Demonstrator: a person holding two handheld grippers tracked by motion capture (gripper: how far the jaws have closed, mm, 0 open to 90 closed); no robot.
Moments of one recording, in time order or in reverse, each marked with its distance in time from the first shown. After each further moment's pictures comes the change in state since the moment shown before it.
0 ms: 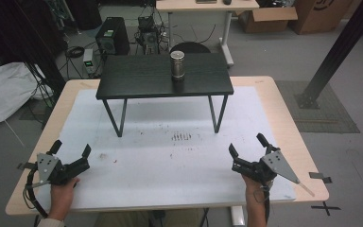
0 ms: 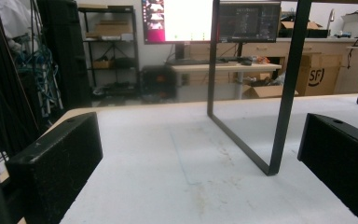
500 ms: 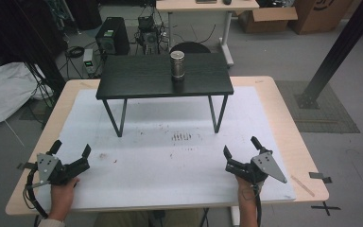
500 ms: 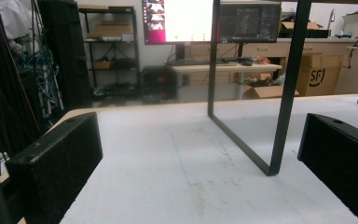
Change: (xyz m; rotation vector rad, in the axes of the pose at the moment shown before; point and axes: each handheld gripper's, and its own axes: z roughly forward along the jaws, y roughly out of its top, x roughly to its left) left arm 0.000 0.000 0.000 -0.002 0.003 0.001; right arm 0.006 -0.027 0.011 0.046 -0.038 -0.018
